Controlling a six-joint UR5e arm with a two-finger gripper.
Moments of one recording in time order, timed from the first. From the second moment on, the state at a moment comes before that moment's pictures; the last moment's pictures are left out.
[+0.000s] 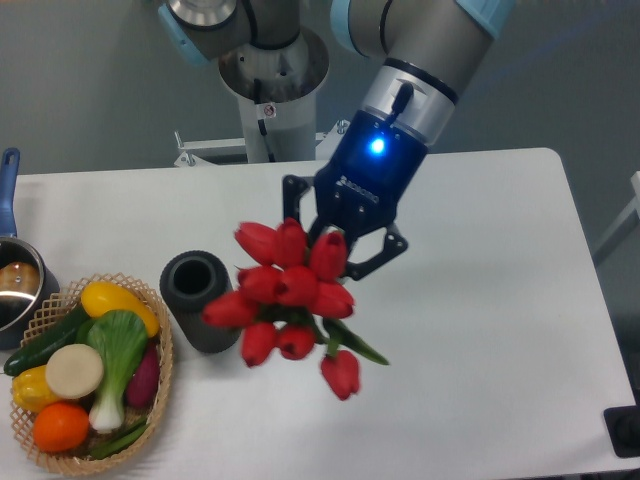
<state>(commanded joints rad) 2.59 -1.79 -1.49 -0.87 0.37 0.80</state>
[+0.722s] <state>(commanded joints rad) 2.58 -1.63 -1.86 -0.80 0.10 1.04</state>
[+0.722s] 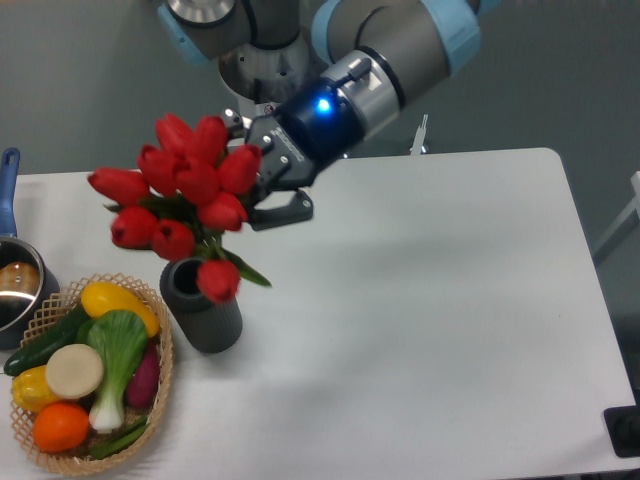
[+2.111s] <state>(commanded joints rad) 2.53 -1.72 -1.99 -0.79 0.11 1.21</state>
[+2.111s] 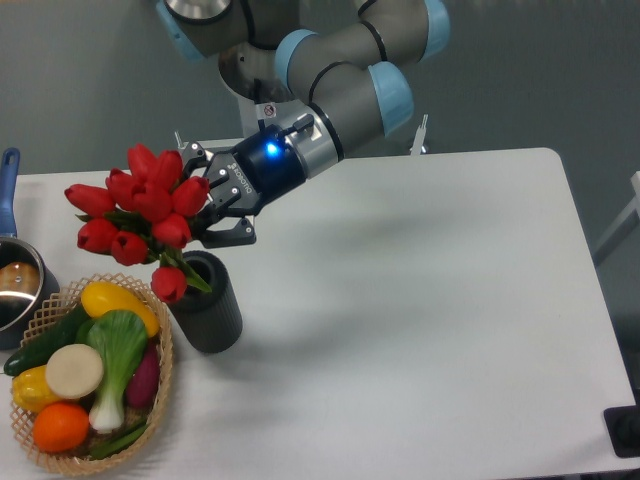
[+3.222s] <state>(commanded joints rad) 2.58 -1.66 -2.10 -0.80 0.24 1.22</state>
